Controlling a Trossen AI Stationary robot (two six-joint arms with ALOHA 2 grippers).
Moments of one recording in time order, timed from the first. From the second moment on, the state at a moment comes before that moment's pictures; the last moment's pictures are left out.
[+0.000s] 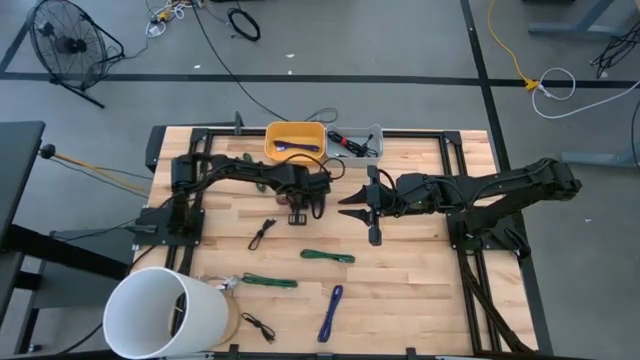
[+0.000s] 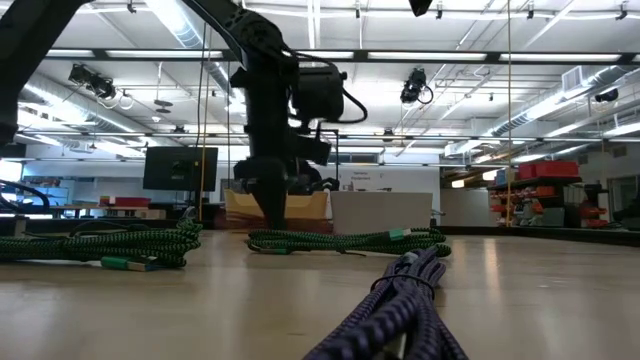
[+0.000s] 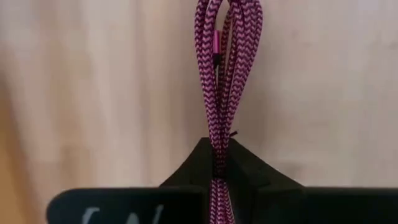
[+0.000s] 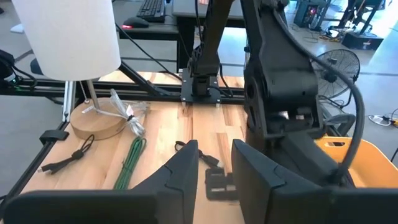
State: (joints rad) left arm 0.17 1.98 1.35 -0.73 -0.16 0.24; right arm 0.16 1.26 1.07 -0.11 0.17 -0.02
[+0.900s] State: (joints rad) left arm 0.49 1.53 1.35 -0.57 -0.21 0.34; right arm 0.16 1.26 1.07 -0.11 0.17 -0.01
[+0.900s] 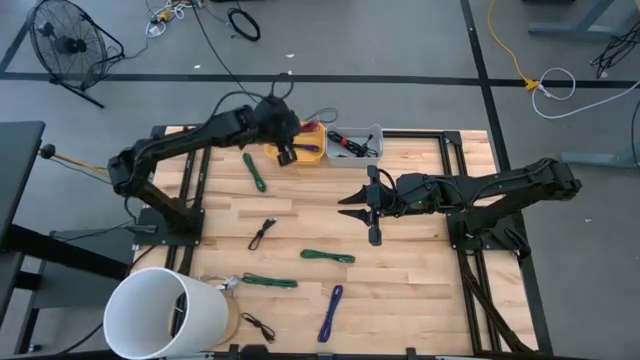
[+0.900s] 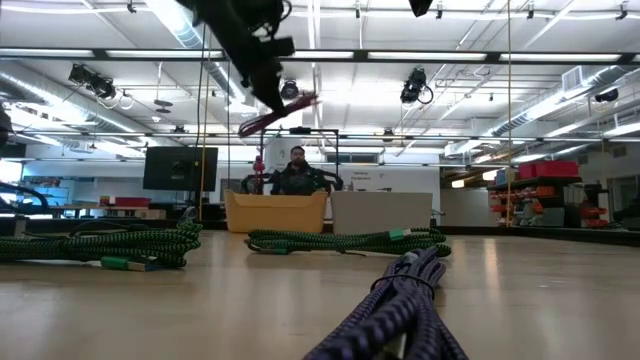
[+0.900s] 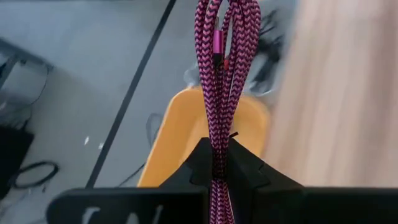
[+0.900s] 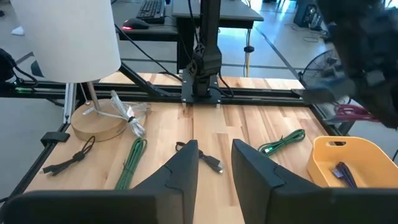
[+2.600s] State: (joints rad) left arm 0.47 1.63 1.35 -0.85 -0.38 0.31; right arm 0.16 1.26 1.07 -0.13 0.17 -0.01
